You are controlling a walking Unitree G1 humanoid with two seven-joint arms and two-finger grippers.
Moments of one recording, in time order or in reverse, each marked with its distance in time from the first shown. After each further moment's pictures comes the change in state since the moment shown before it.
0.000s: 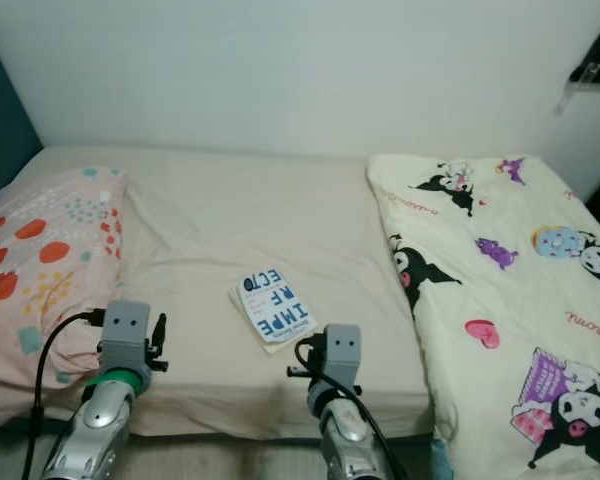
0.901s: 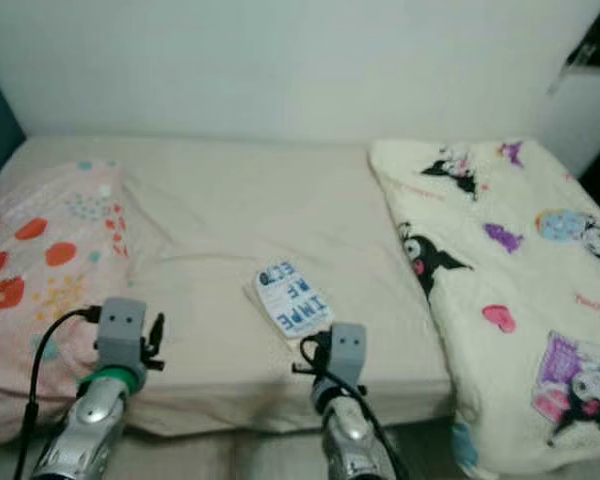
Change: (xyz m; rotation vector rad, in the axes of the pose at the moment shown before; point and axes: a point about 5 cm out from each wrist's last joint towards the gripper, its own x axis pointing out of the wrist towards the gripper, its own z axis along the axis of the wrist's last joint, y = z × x) left arm 0.005 0.003 0.005 0.009 -0.001 -0.043; right arm 0.002 -0.003 0.005 0.011 -0.012 -0.049
